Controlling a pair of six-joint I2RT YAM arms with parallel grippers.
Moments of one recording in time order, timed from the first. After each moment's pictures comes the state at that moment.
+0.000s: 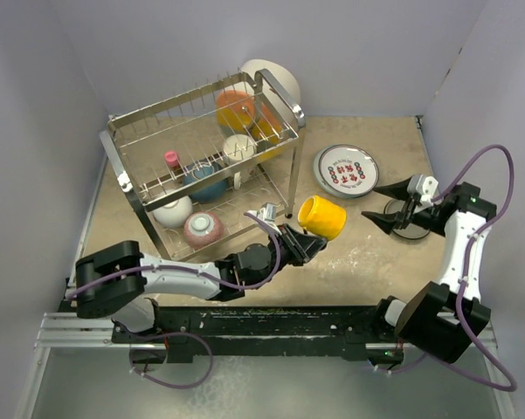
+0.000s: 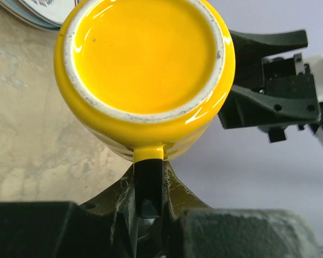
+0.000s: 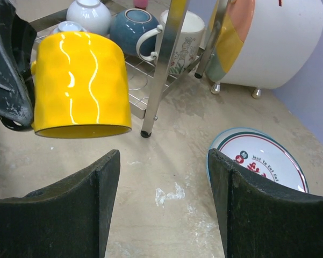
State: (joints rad) left arm -1.29 1.55 0.71 0.85 -0.46 -1.16; right arm -0.51 1.18 1.05 -1.38 -1.52 -1.71
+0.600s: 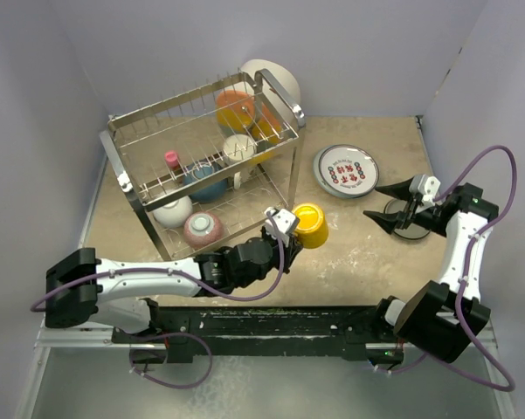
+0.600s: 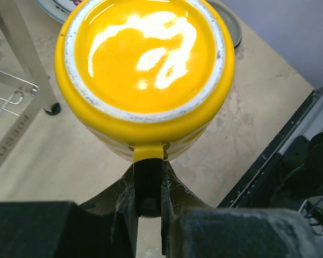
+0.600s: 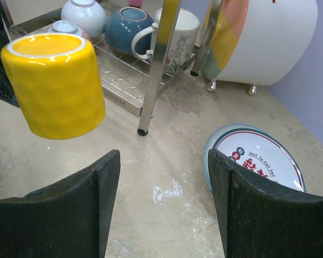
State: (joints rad) left arm -1.29 1.34 0.78 0.27 -0.45 -0.42; right arm -0.54 1.18 1.05 -1.38 -1.52 -1.71
